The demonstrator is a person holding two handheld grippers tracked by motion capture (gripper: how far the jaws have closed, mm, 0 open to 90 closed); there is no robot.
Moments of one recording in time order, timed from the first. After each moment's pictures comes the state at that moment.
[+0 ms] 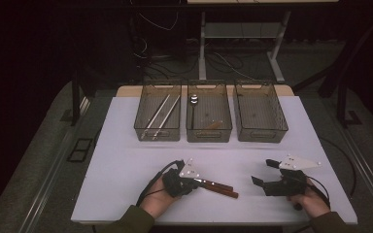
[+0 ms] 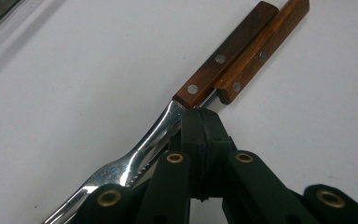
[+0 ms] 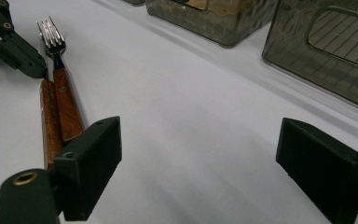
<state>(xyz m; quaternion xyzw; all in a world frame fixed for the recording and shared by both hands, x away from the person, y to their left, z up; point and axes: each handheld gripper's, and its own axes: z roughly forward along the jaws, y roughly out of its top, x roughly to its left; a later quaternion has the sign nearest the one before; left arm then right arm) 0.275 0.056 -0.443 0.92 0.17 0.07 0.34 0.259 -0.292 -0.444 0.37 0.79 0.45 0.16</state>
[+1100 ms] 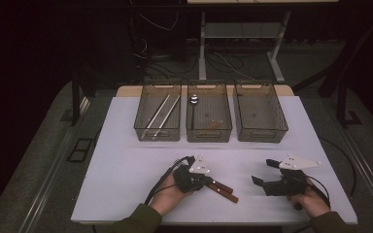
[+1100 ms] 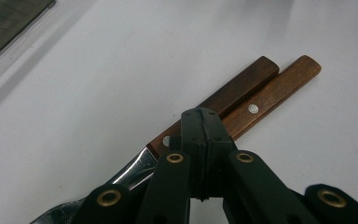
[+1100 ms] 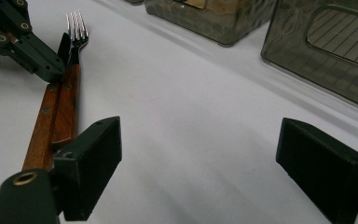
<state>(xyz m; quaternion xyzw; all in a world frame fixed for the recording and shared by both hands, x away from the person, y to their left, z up) 0.287 0.029 -0.442 0.91 0.15 0.06 0.37 0.260 -0.293 -0.445 0.37 0.80 0.45 0.16</state>
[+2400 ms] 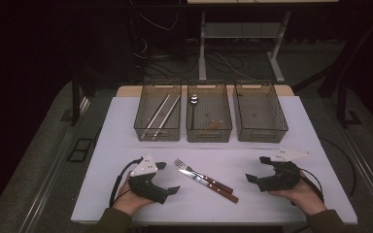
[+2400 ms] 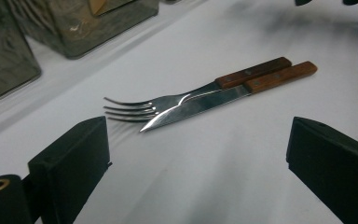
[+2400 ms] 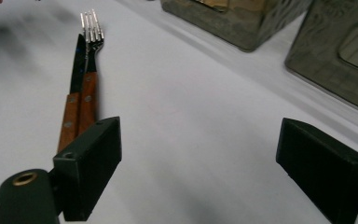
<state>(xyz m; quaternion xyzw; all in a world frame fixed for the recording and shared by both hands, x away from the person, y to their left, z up) 0.268 0.147 -0.437 0.83 0.26 0.09 0.48 0.272 -0.271 -0.423 0.37 0.82 0.42 0.11</state>
